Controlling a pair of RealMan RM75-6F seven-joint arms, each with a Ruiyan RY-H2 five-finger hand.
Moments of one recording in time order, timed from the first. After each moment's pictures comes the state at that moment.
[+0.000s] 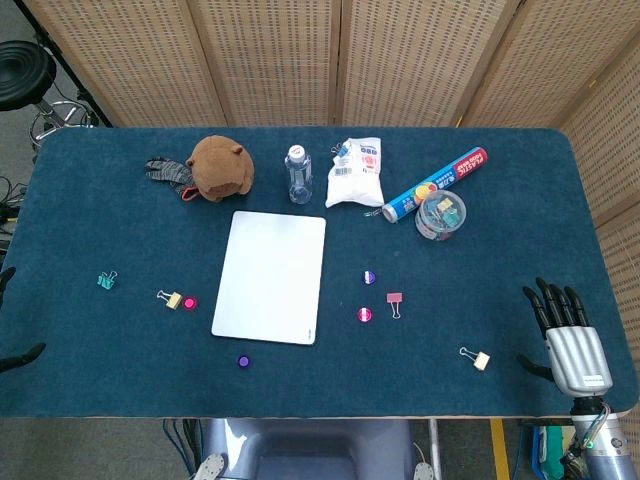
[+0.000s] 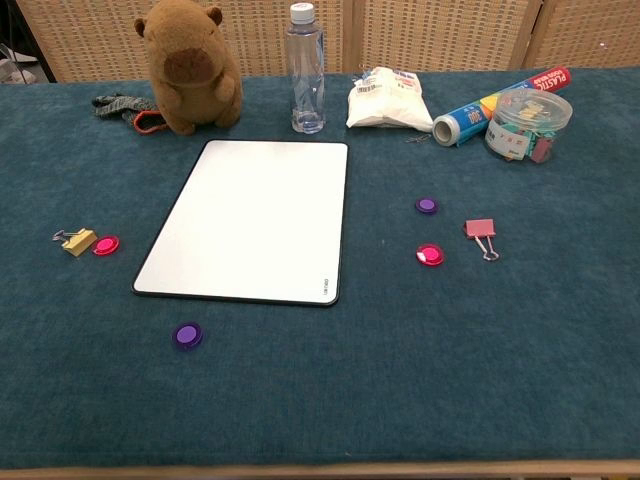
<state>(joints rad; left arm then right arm) -0.06 -0.98 -0.07 -1.77 1.38 1.48 0.03 0.20 -1.25 -0.09 -1.44 -1.46 1.59 -0.05</state>
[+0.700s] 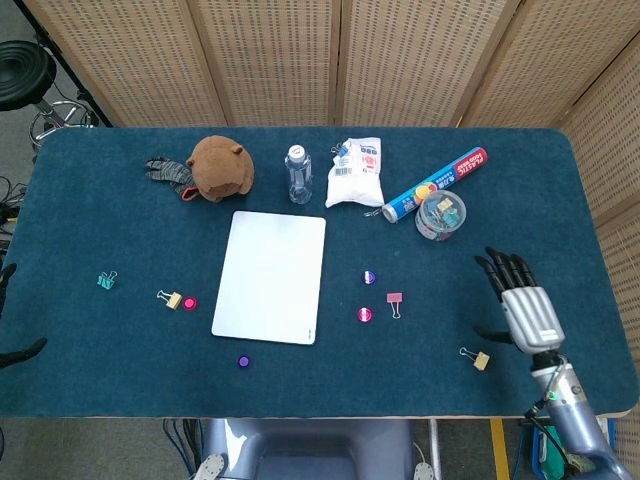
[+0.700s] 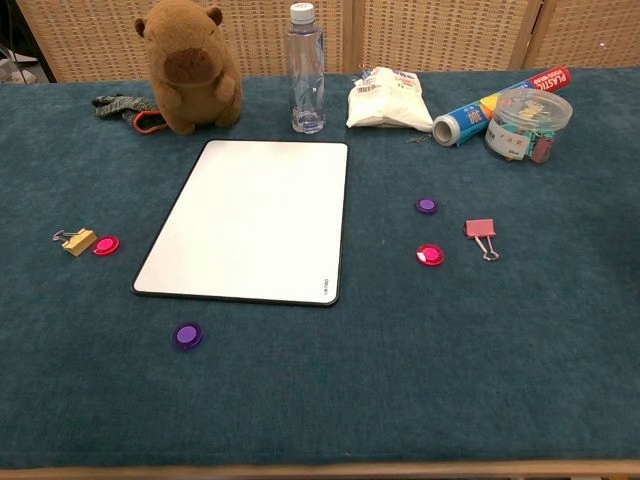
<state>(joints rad) -0.08 -1.02 -0.10 -1.77 1.32 1.46 0.11 0.37 -1.24 0.08 -1.57 -1.43 1.28 0.01</state>
